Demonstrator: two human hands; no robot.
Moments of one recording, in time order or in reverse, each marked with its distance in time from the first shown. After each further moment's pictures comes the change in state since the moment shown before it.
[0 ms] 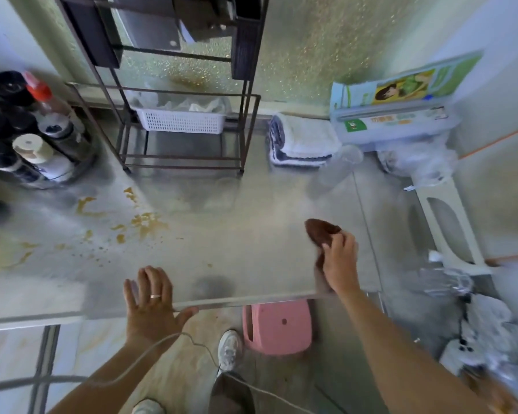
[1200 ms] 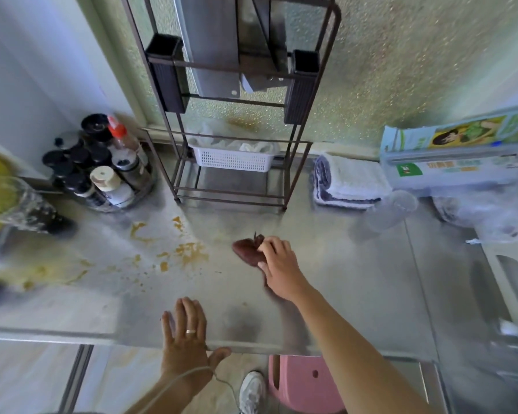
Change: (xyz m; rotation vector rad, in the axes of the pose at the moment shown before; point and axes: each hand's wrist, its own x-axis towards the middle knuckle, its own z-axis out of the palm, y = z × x) left_hand 0.004 0.004 0.007 -0.100 -0.030 -0.095; right_hand 0.046 -0.208 0.051 0.196 -0.260 -0.586
